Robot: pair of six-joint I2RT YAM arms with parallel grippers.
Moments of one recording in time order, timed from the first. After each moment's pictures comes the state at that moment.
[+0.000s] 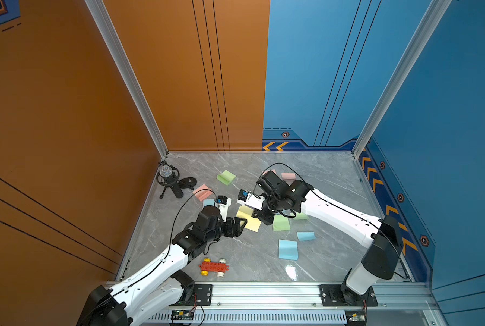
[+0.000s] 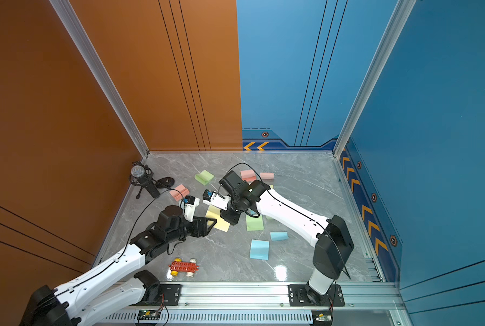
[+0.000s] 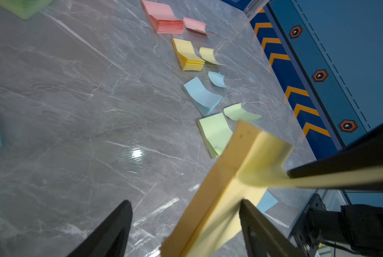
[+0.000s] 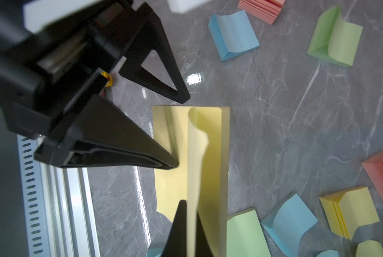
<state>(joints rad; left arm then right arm) -0.62 0.87 0.49 -0.14 0.21 -0.53 0.86 1.64 1.50 -0.90 -0.35 -0.42</state>
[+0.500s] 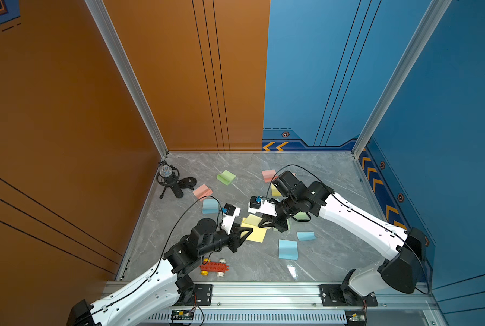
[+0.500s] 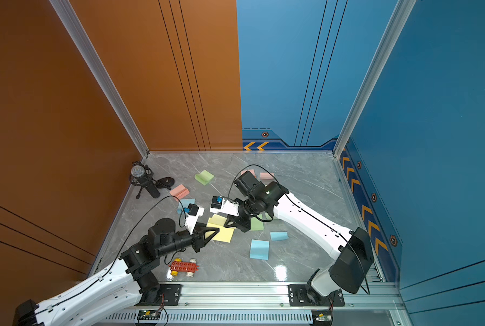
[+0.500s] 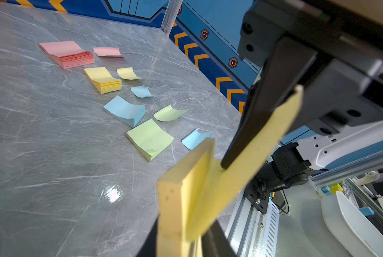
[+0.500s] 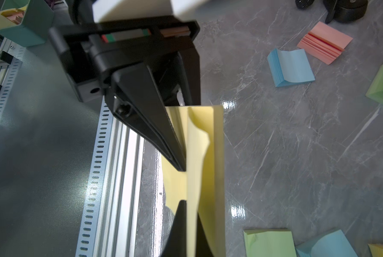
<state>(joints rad) -0.78 0.69 0.43 -0.05 0.24 -0.46 0.79 1.51 1.41 -0.95 -0.58 -0.56</state>
